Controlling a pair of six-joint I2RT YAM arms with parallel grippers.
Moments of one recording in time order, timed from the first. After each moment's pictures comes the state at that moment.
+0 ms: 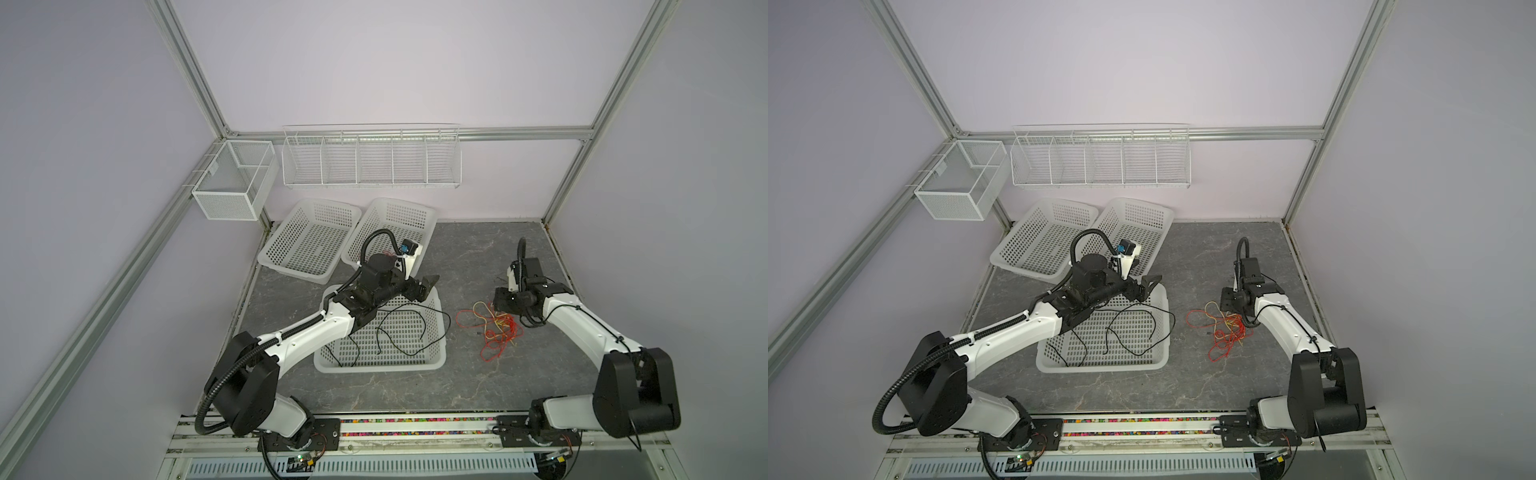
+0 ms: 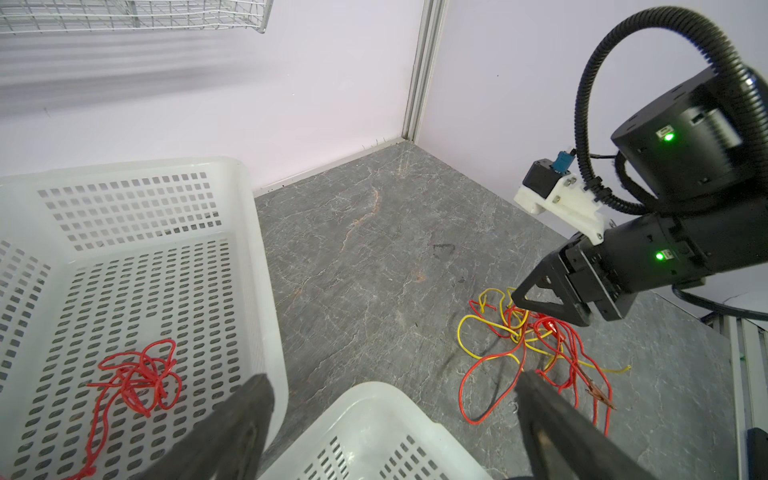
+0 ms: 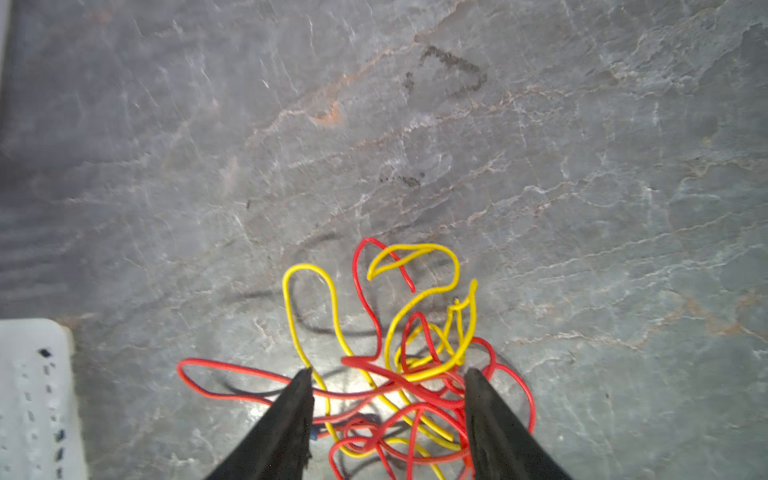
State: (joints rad) left arm -0.77 1.48 0.99 0.20 0.17 -0.10; right arm 0.14 1.38 0.90 -0.63 0.02 0.29
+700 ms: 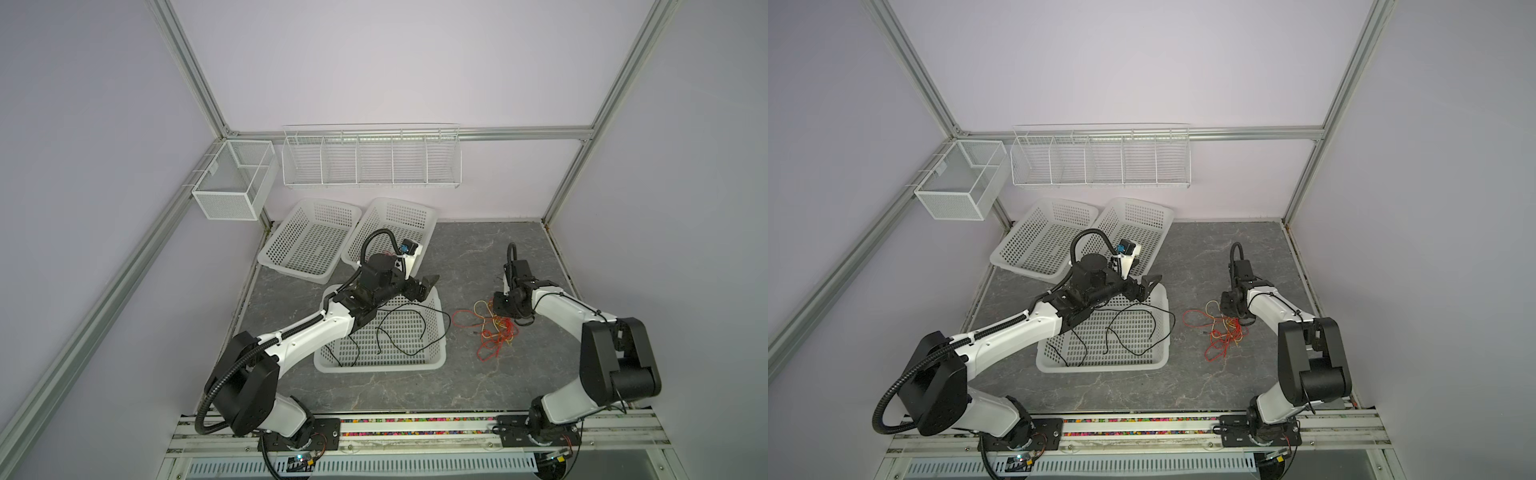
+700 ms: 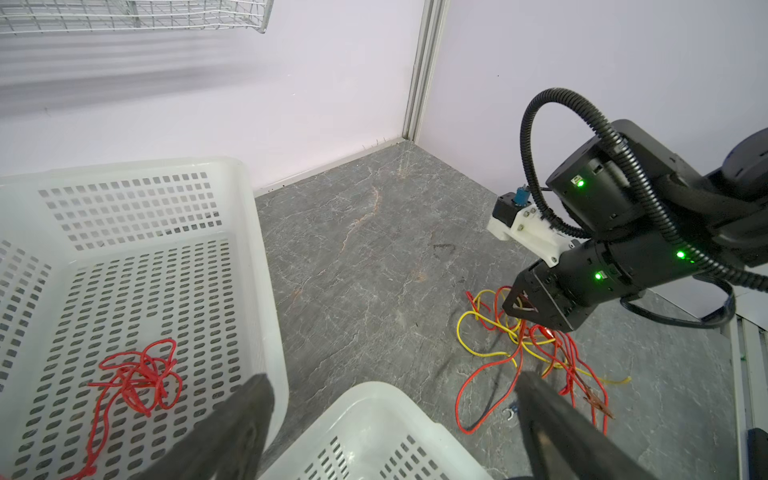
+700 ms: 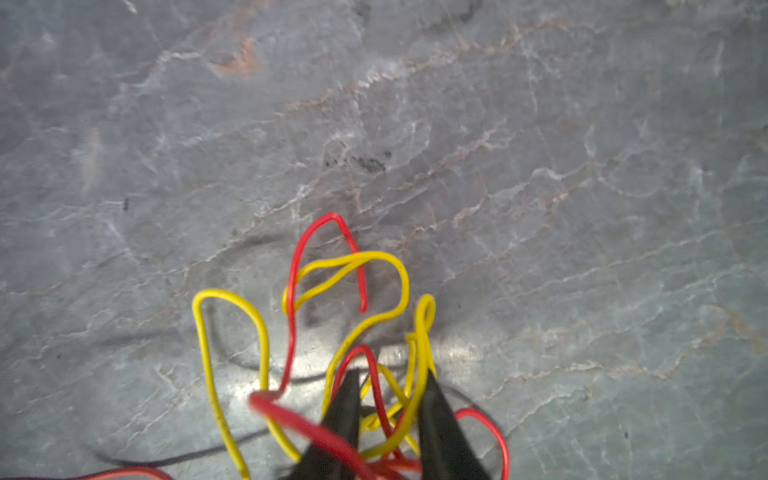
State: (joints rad) left arm -0.77 1.48 0.99 0.20 0.16 -0.10; right arm 0.13 1.56 0.90 -0.55 0.06 0.29
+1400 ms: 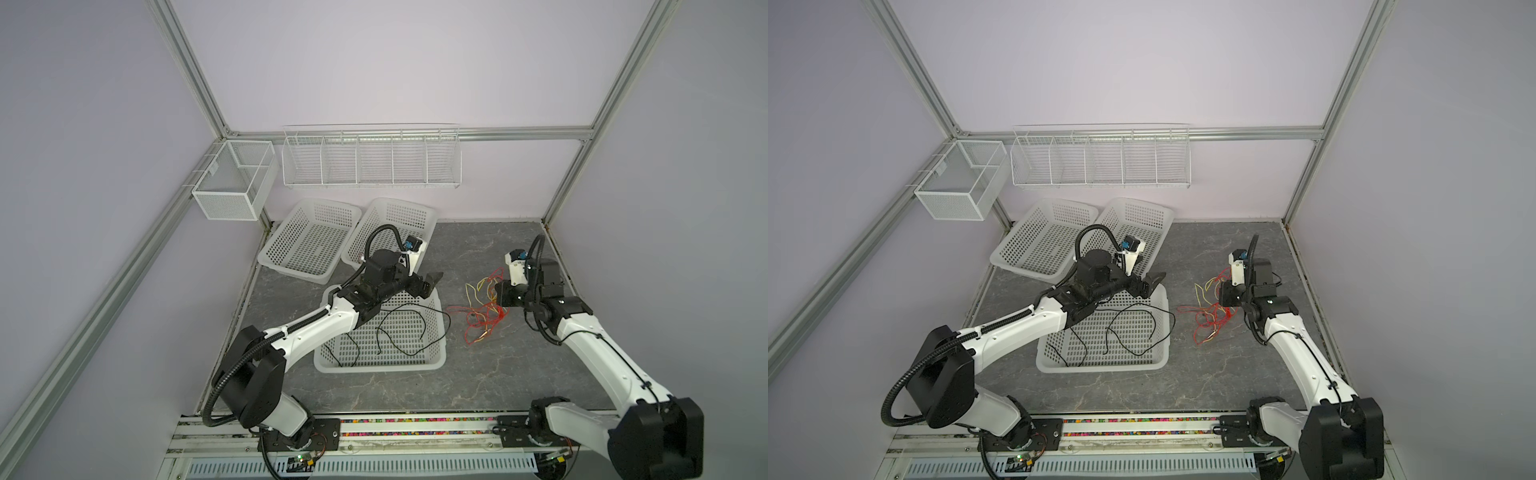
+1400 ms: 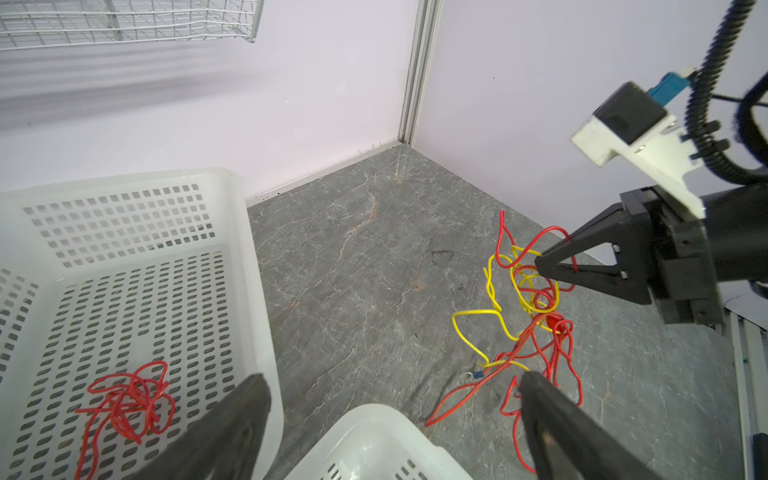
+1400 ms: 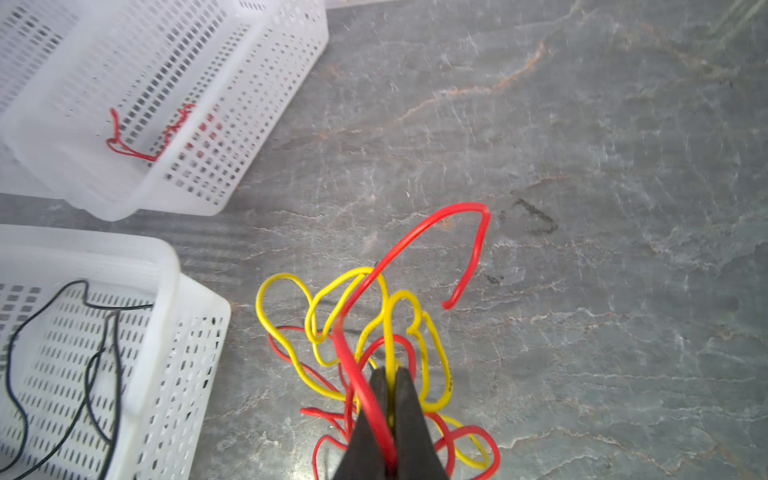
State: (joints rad) left arm -0.77 1.53 1.05 0.20 0.19 -0.08; right arm 0.15 1.13 0.84 -0.44 -0.18 0.14
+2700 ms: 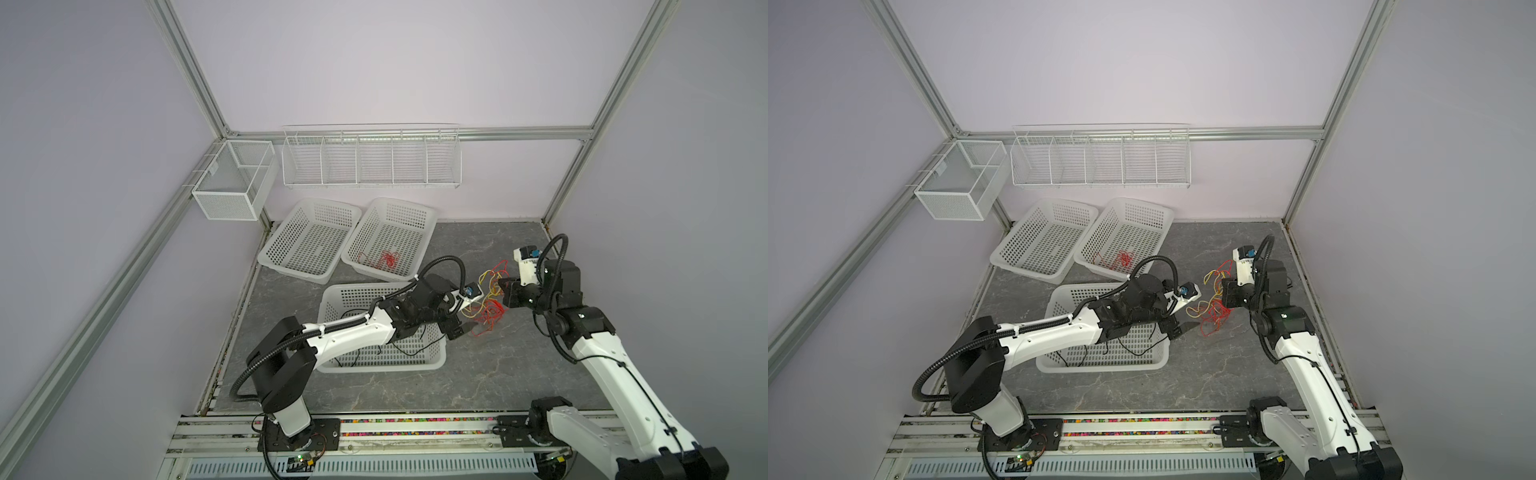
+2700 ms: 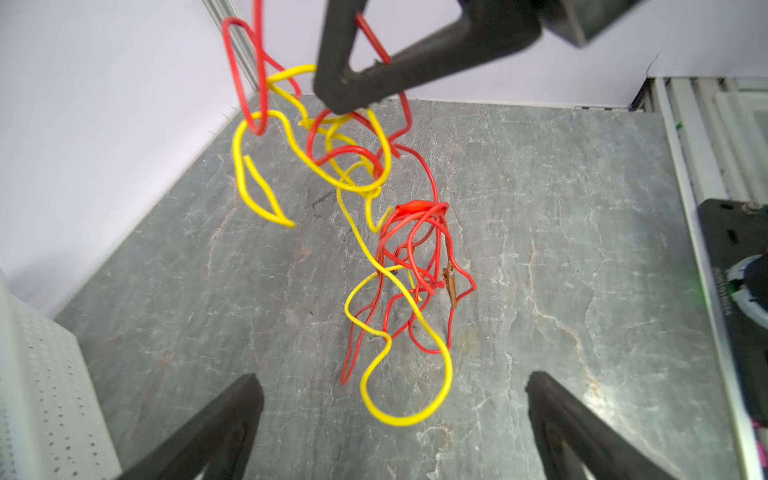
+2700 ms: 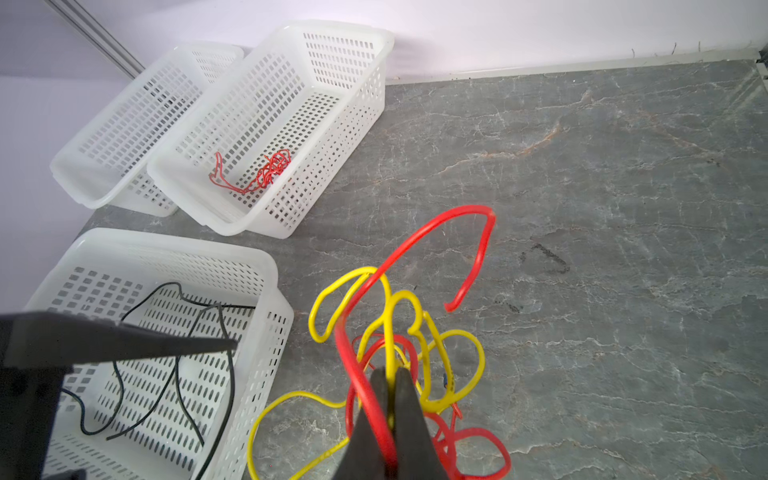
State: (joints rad) left arm -1.07 1.69 1.17 0.02 0.12 0.31; right arm 0.15 0.98 0.88 -0.50 -0.25 0.14
